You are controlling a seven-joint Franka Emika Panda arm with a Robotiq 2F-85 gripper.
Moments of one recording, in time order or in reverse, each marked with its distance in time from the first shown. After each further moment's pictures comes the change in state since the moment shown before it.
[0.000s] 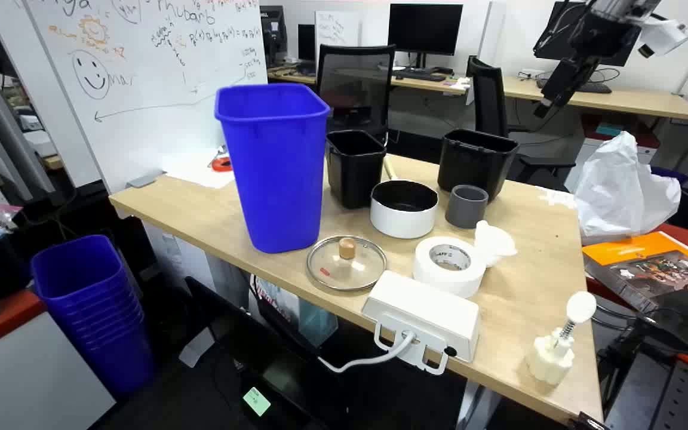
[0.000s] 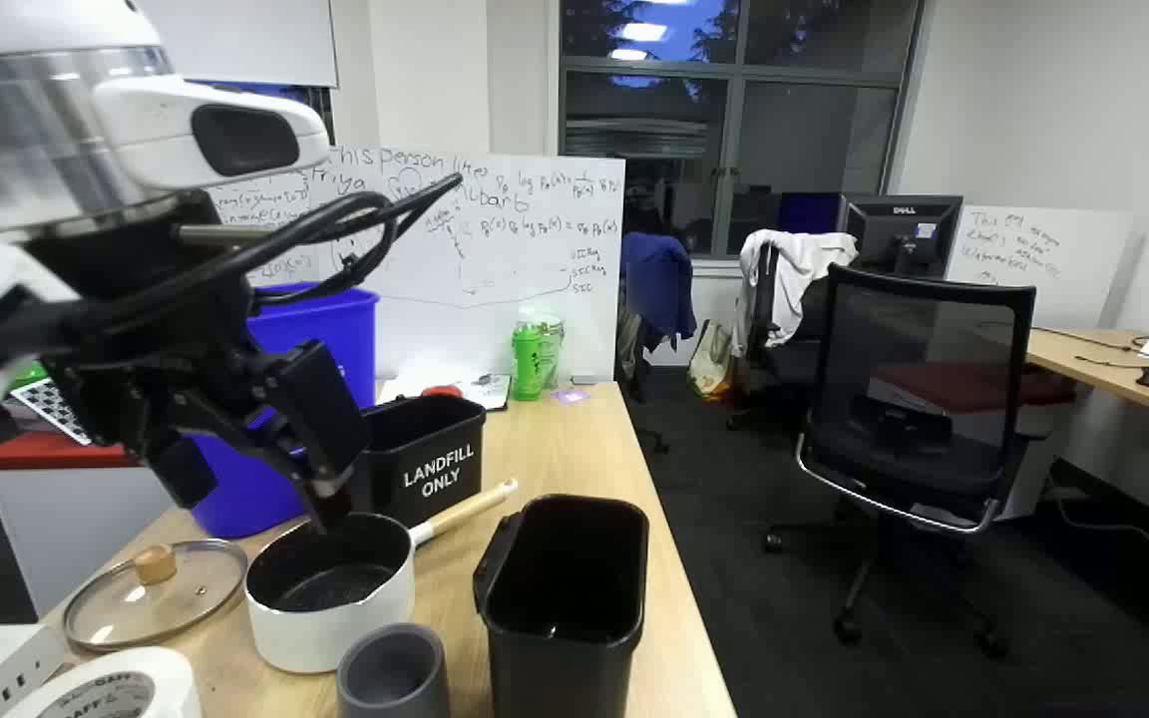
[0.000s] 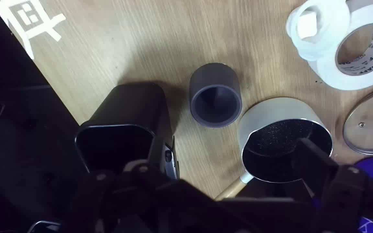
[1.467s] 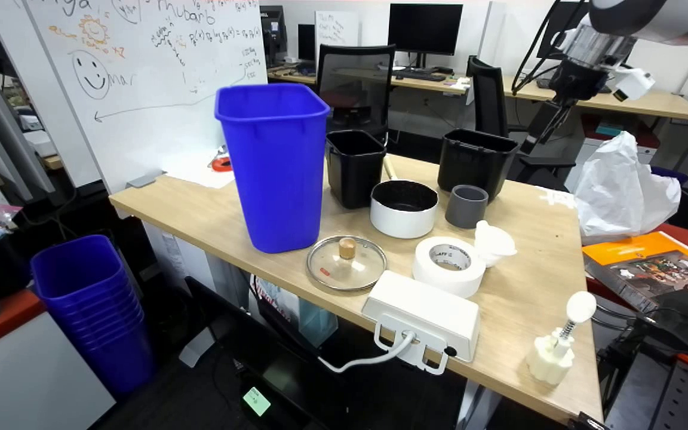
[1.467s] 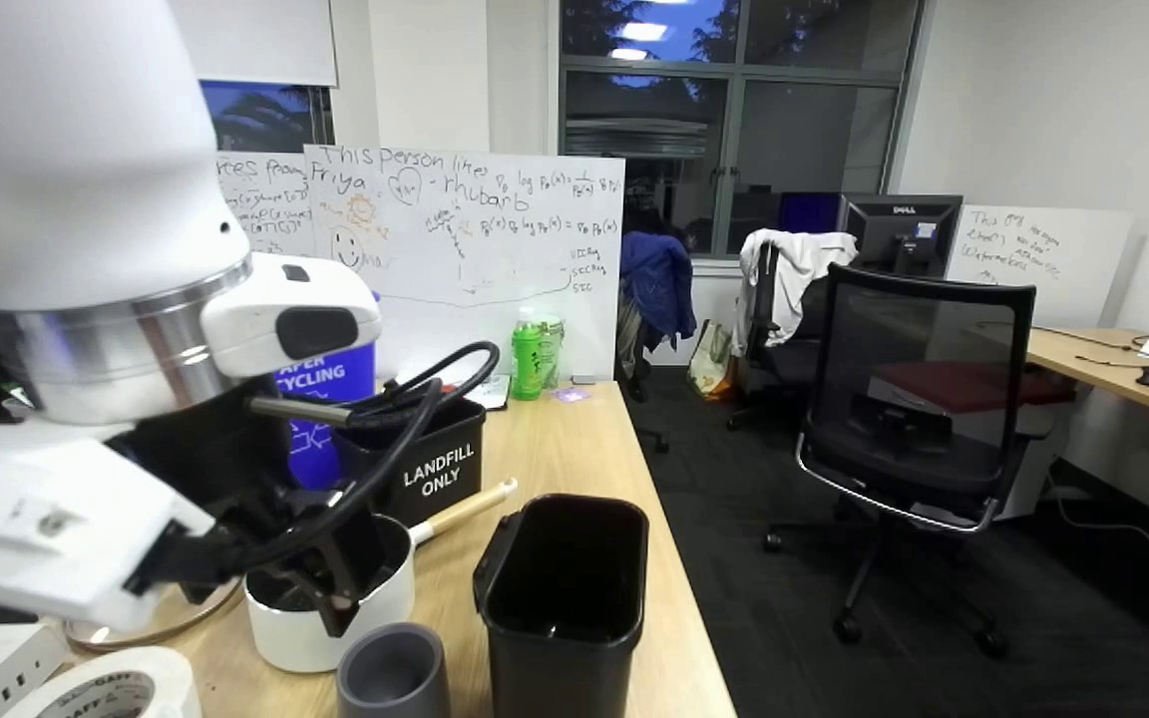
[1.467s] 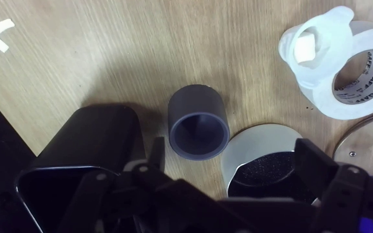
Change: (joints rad) arm -0.011 0.161 0.008 -0.012 0.203 0.076 -0.214
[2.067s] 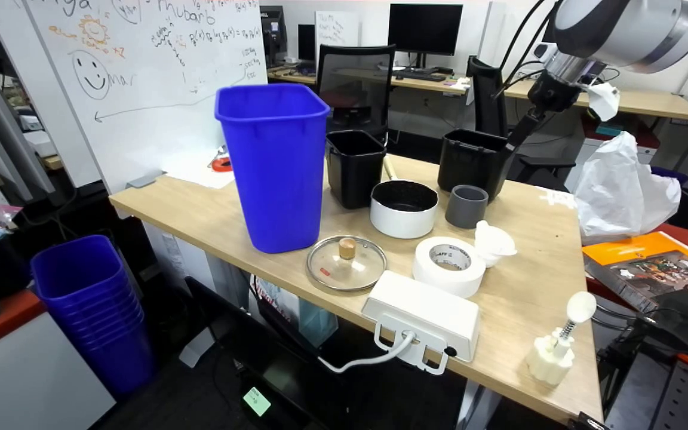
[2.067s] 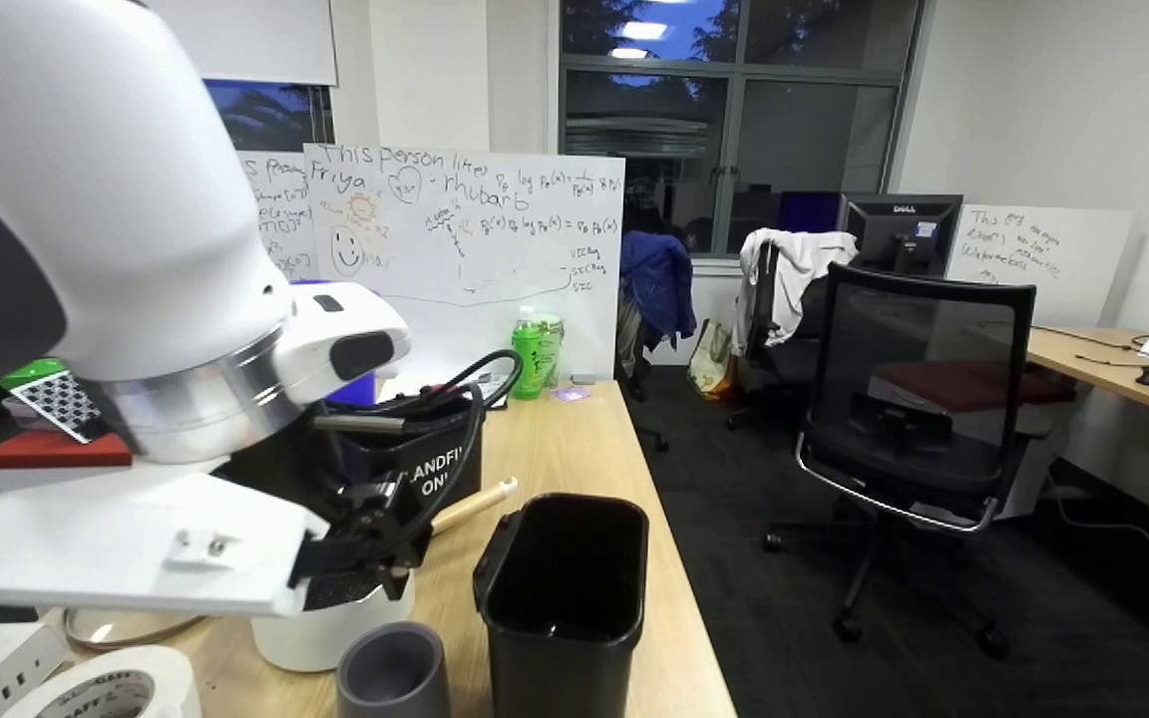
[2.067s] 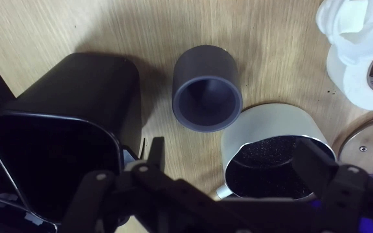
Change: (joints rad) arm 0.001 0.120 0.042 0.034 0.207 0.175 -0.285
